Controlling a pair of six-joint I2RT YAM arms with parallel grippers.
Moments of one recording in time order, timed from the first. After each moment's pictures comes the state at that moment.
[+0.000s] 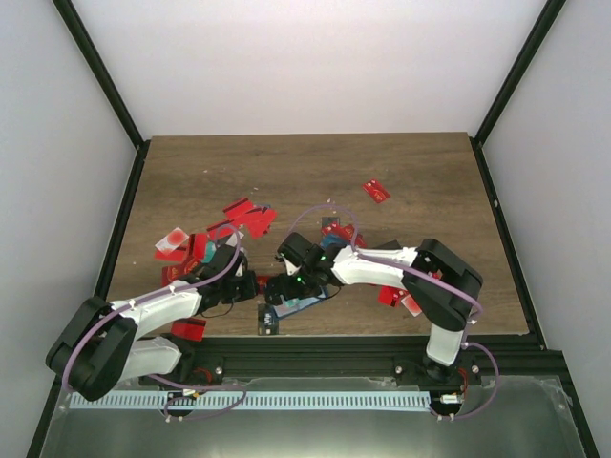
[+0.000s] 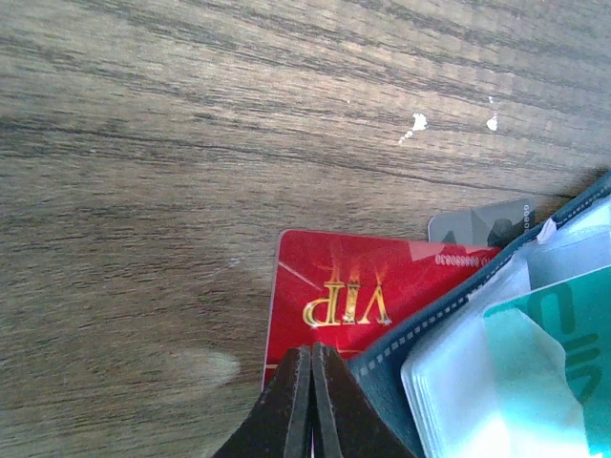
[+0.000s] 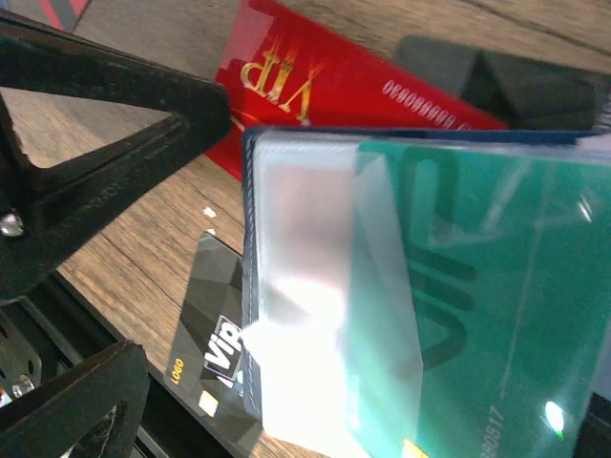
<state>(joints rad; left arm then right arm) -0.57 1.23 0.39 -0.15 0.16 -0.75 1.00 1.80 1.08 -0.37 -0.31 0.64</state>
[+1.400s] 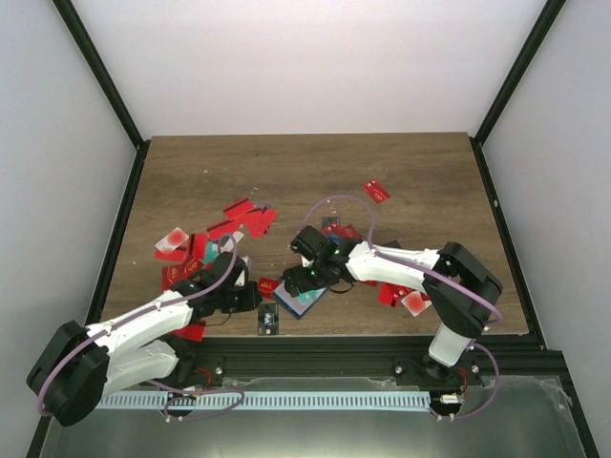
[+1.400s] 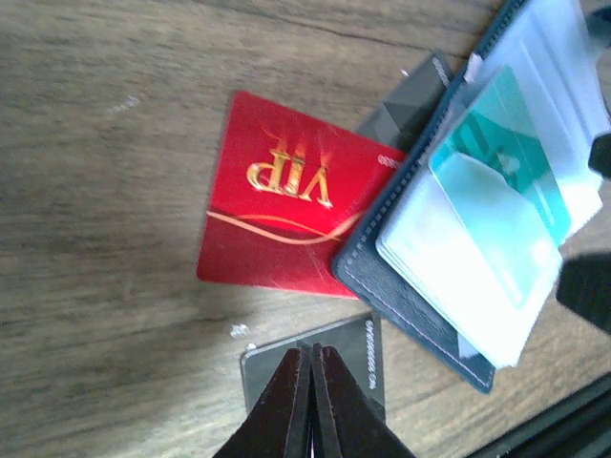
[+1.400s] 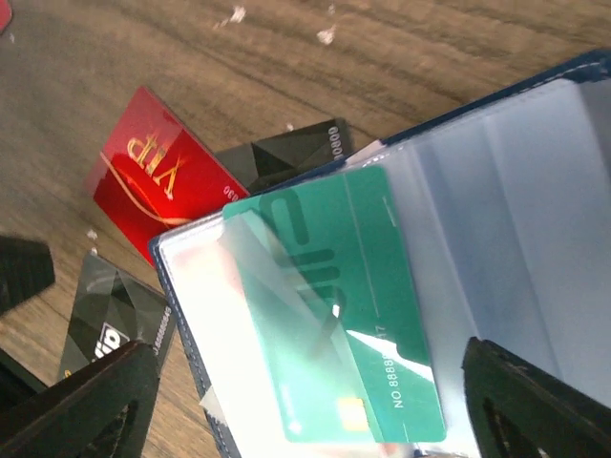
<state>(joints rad) -0.66 1.06 0.40 -0.34 0.20 -0.76 0.94 1.69 1.04 -0.47 -0.15 0.55</state>
